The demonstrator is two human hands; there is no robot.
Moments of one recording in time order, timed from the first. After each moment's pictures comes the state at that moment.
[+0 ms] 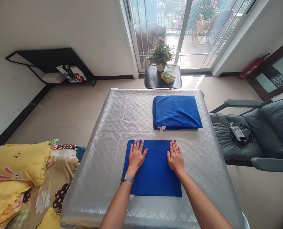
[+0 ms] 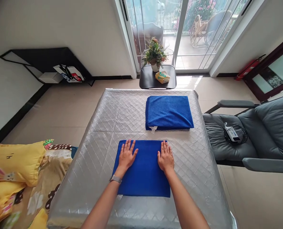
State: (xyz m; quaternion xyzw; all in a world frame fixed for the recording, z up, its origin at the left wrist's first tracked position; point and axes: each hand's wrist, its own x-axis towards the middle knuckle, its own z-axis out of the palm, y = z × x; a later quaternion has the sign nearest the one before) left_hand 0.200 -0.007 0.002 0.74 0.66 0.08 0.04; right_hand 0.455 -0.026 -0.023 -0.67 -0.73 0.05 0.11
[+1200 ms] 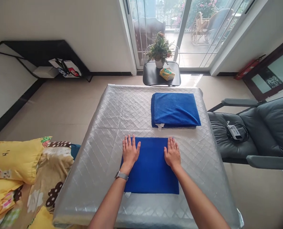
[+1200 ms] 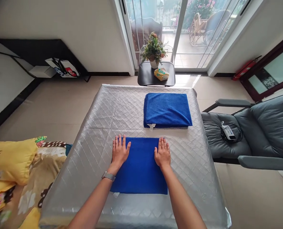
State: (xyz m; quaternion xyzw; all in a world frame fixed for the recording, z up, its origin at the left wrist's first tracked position) left_hand 0.200 0.001 0.019 0.69 0.71 0.11 0.04; right_hand 0.446 -0.017 -0.021 -0.68 -0.72 0.06 0.10
